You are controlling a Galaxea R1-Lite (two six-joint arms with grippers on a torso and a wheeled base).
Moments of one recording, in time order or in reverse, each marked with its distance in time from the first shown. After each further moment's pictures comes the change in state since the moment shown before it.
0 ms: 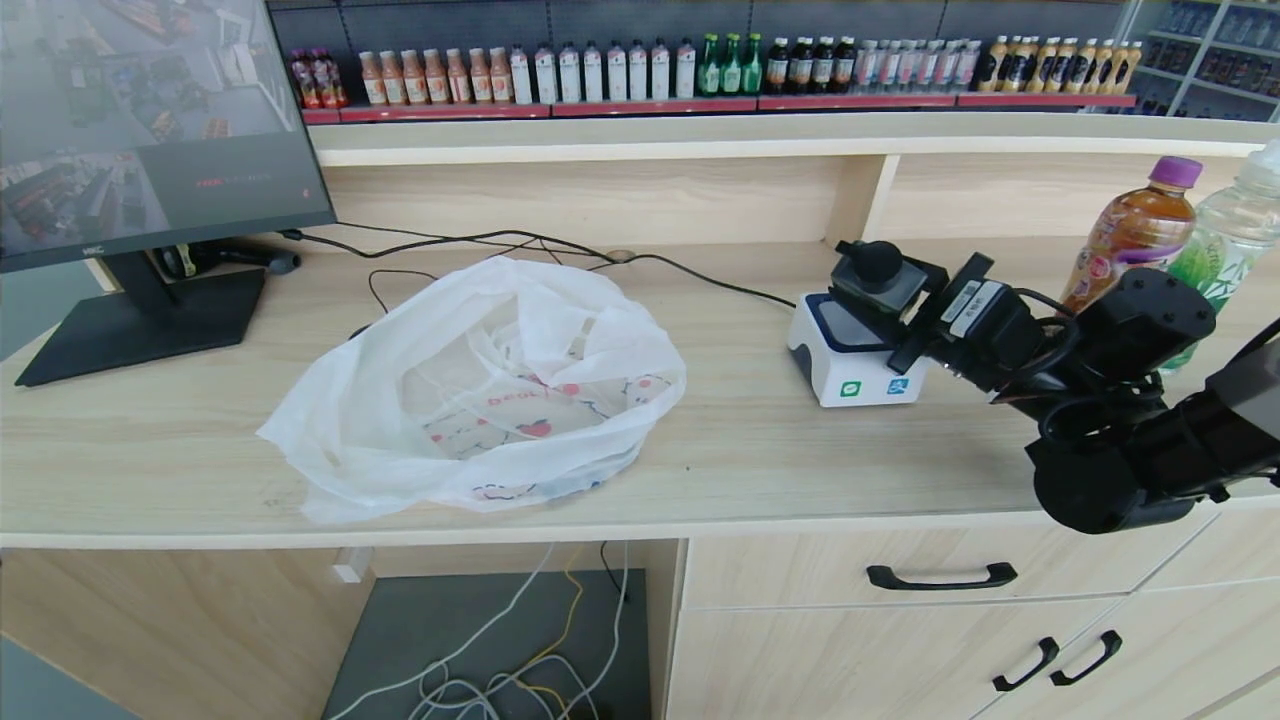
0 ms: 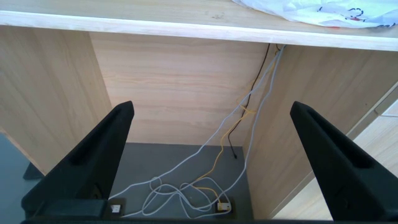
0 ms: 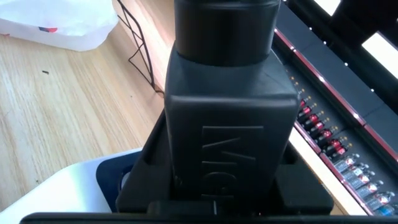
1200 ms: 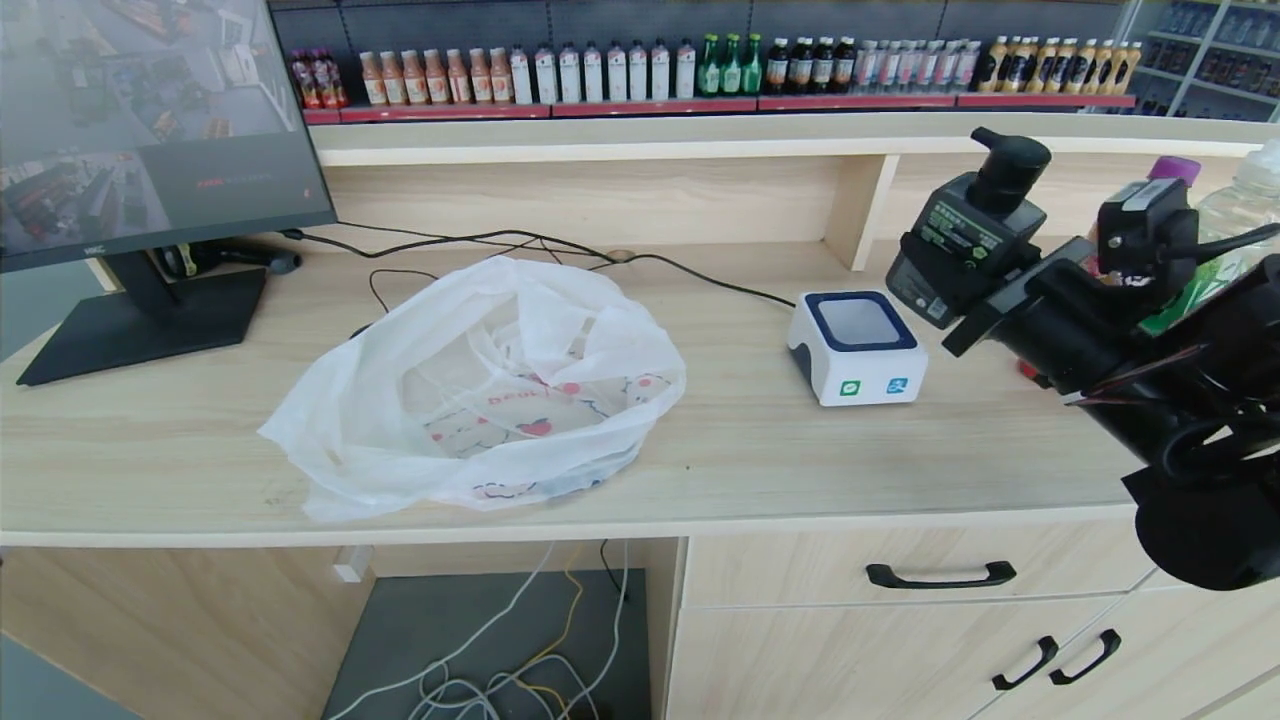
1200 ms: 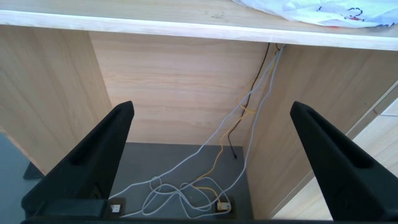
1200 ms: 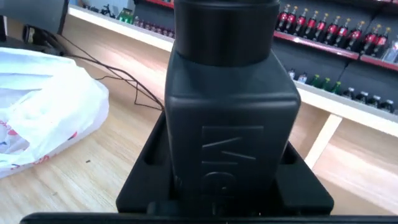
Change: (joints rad) left arm 0.000 0.000 0.000 0.000 0.000 0.000; right arm 0.035 -0.243 0.242 0.000 -0.301 0.607
